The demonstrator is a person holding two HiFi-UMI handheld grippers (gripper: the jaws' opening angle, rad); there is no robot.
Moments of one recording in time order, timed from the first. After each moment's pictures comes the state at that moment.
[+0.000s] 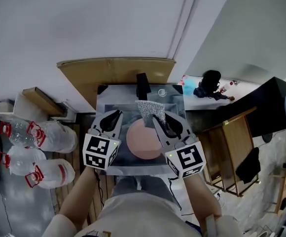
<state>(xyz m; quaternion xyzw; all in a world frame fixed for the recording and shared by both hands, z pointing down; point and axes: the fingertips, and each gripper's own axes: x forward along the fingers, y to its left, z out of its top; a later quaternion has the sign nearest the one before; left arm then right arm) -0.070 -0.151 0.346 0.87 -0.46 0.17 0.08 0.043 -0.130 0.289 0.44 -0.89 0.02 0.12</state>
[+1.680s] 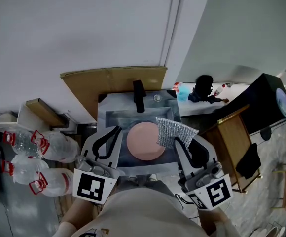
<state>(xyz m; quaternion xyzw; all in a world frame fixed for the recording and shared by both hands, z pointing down) -0.056 -0.044 0.191 0.89 -0.44 0.10 -0.05 0.086 -0.012 0.153 0.49 -0.87 -0.03 -0.01</state>
